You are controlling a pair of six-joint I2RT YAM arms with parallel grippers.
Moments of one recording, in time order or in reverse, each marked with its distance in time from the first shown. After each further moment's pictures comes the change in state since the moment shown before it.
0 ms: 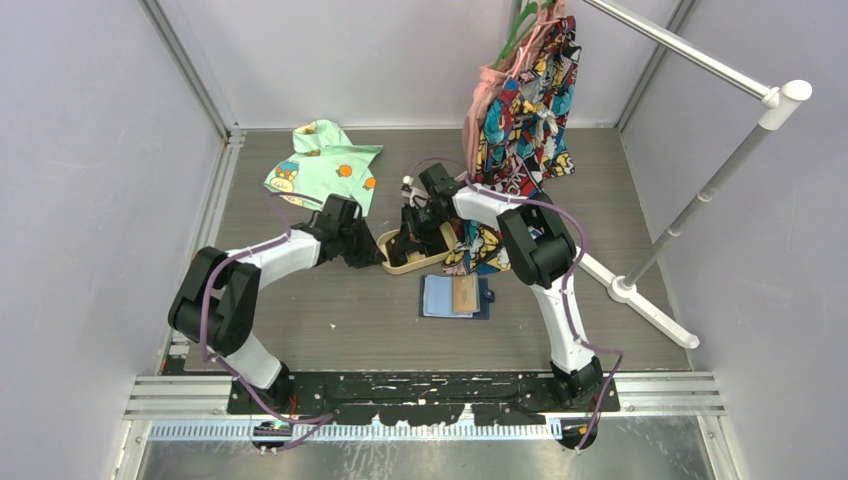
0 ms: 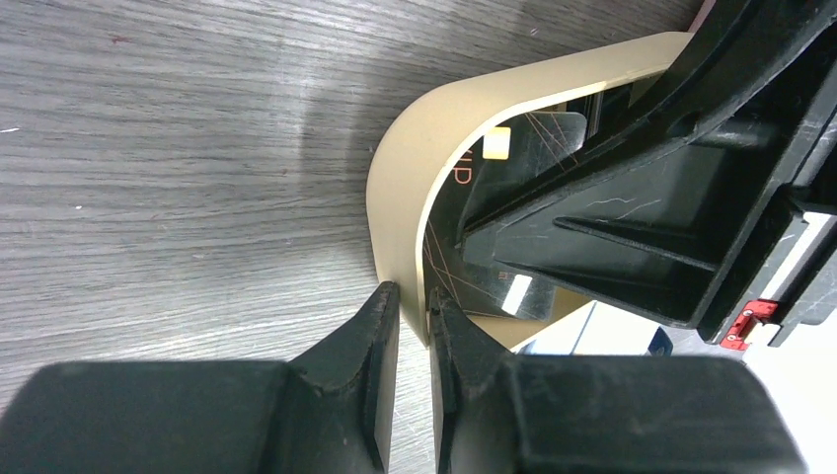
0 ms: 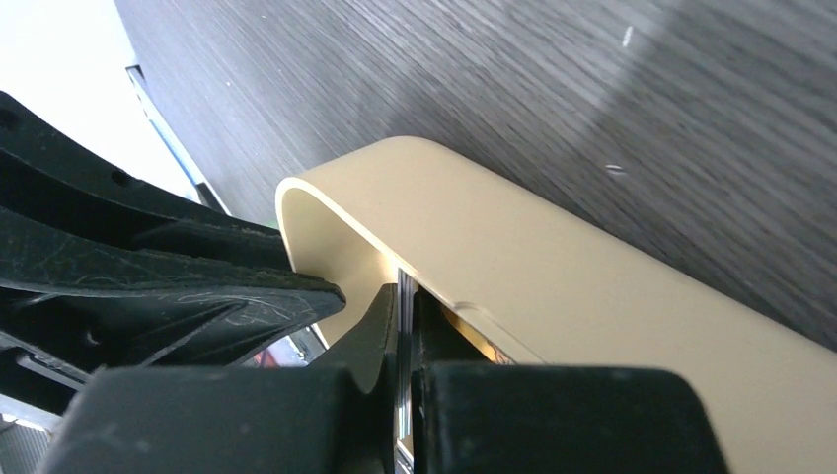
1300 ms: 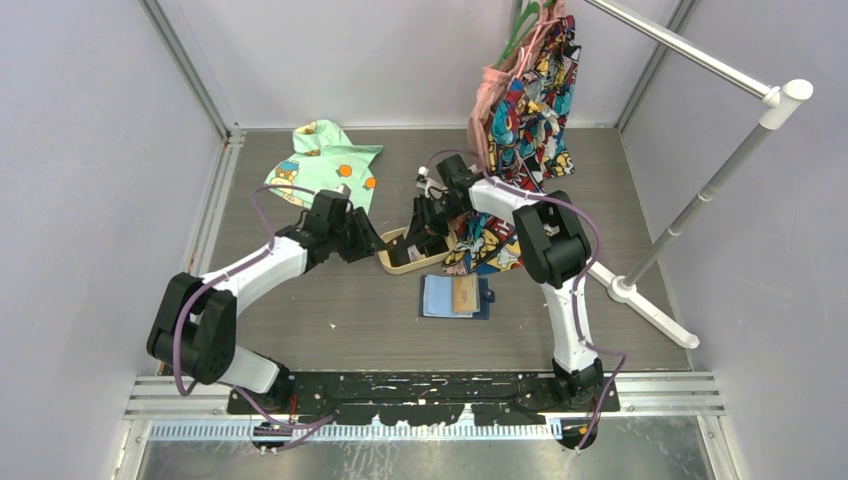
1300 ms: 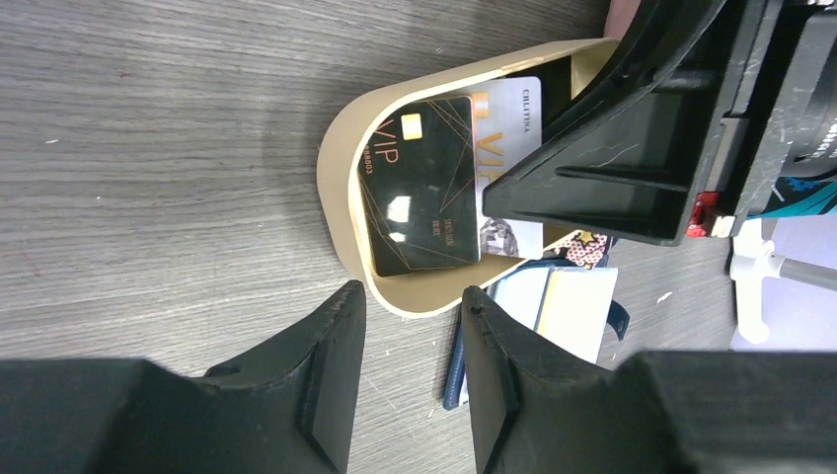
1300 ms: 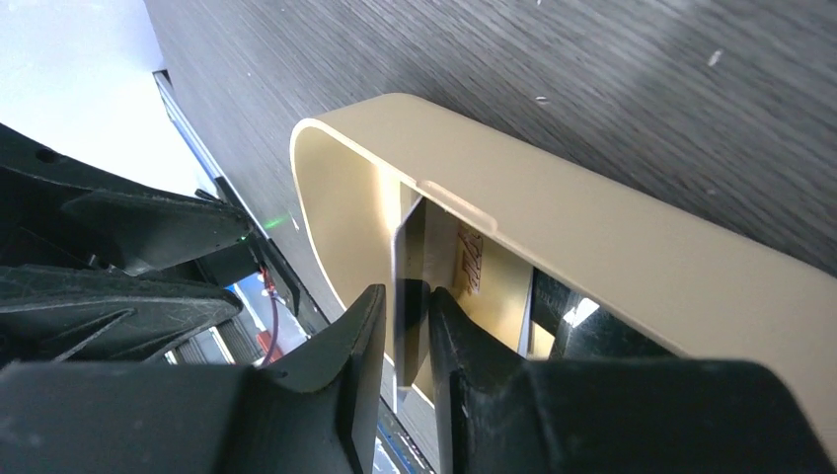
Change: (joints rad) left arm -0.003 -0.158 -0.019 -0.003 -0.029 0.045; right arm -0.080 -0.058 -0.031 -0.050 -0.033 -0.053
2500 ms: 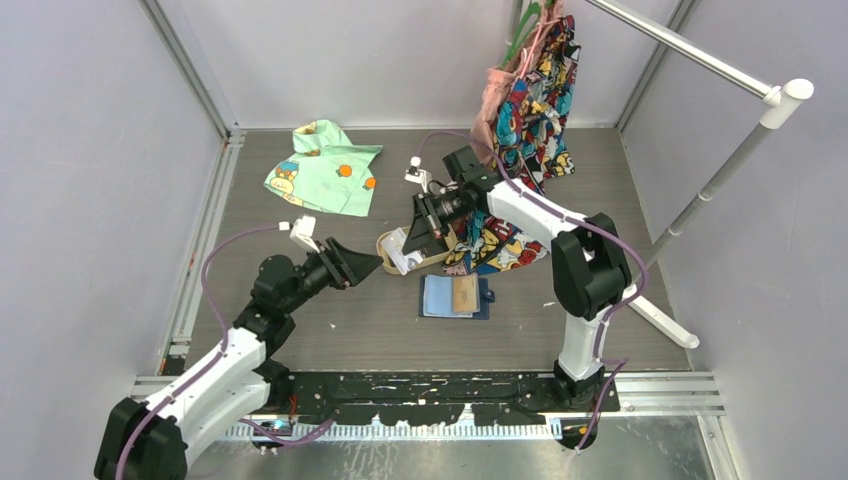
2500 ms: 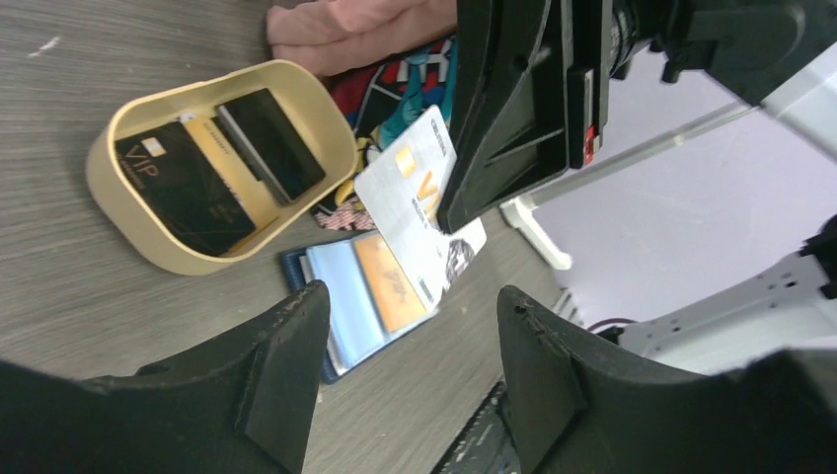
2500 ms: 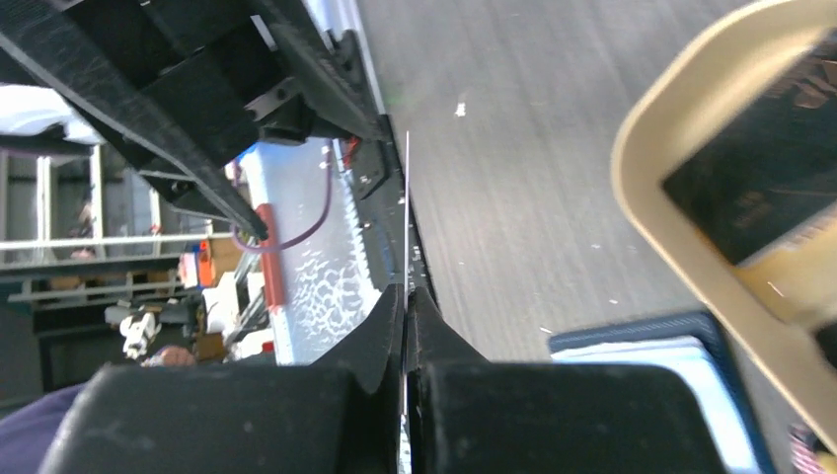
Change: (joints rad) left arm 0.006 -0.650 -0.557 0.589 0.179 -0.050; right arm 0.031 -0.324 -0.131 -0.083 -0.250 -0.298
